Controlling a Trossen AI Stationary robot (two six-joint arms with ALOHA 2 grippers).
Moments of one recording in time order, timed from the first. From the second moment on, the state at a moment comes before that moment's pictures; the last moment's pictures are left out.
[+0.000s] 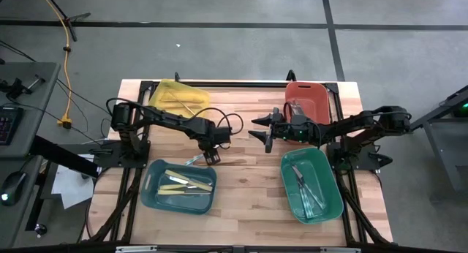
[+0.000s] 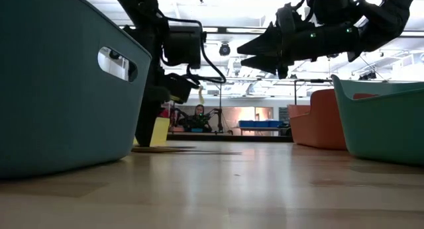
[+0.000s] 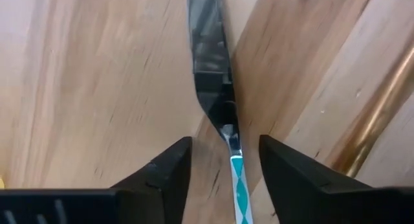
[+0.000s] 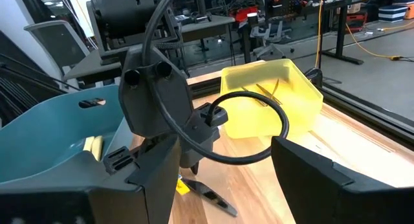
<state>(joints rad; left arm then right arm) 0.08 1.89 1.10 -0.75 -0.03 -0.33 -0.10 1.42 0.47 0.86 0.10 0.18</state>
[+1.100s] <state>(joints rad) 0.14 1.57 1.12 -0.76 -0.27 -0.19 -0.10 1.42 0.47 0.86 0.10 0.18</state>
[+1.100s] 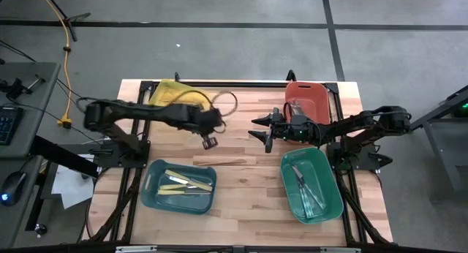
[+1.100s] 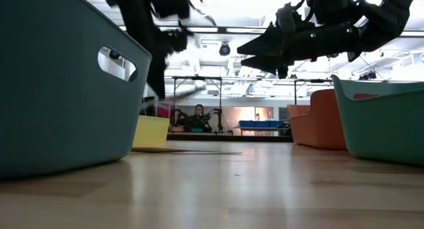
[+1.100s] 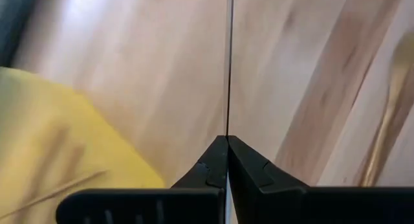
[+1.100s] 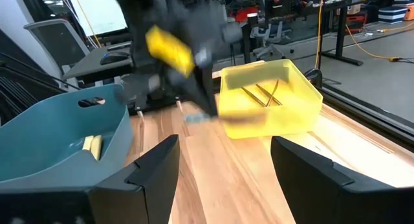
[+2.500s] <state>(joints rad) 0.20 1.00 0.34 0.70 0.00 -0.06 -0.10 1.42 0.47 0.86 0.08 0.15</state>
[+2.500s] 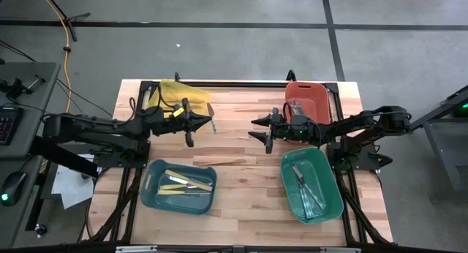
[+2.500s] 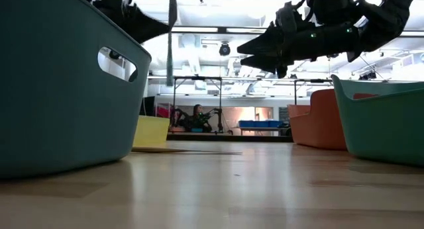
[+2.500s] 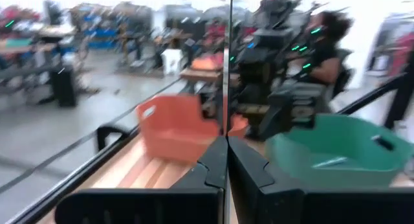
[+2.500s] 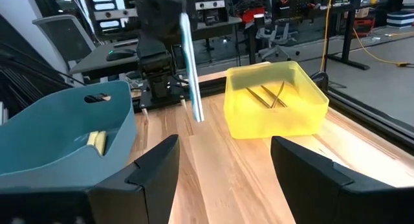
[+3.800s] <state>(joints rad) 0.19 1.35 0.36 1.17 0.20 -0.08 -0.04 1.79 0.90 0.75 0.01 0.11</state>
